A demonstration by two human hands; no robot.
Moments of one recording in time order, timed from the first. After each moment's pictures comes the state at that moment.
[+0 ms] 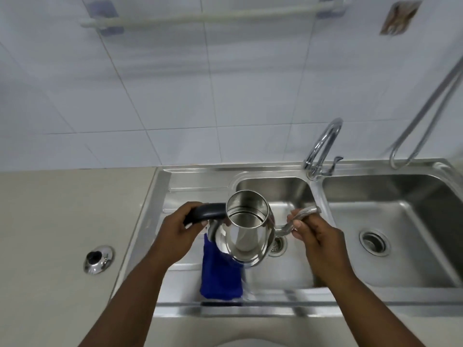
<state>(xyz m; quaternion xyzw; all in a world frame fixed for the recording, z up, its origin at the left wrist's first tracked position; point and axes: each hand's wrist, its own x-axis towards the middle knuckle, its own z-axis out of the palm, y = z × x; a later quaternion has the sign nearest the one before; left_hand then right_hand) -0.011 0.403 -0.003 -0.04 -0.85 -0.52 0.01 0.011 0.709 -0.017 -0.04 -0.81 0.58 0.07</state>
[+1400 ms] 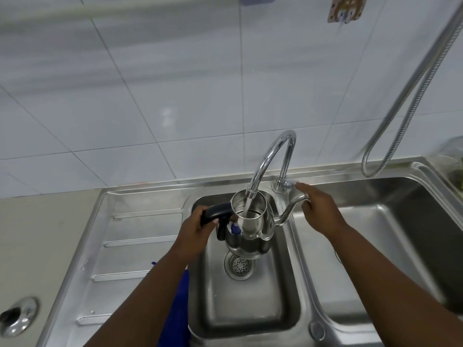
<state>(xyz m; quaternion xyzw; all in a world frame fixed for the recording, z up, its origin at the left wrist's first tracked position) -0.149 0.565 -0.084 0.00 -0.86 -0.50 -0.06 -0.176 0.889 -0.081 0.02 -0.94 0.34 0.07</state>
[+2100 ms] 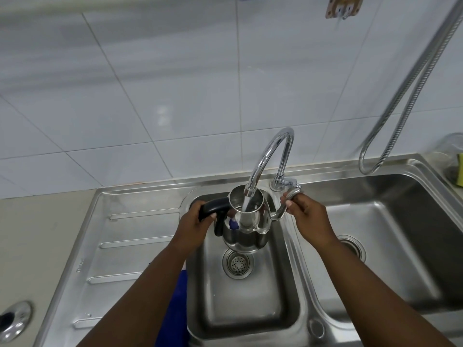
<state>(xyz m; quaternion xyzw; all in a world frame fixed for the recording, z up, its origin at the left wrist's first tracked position) -0.165 0.566 -0.090 0.01 -0.86 -0.51 -0.06 -0.158 0.861 -0.099 -0.08 -0.81 0.59 0.04</state>
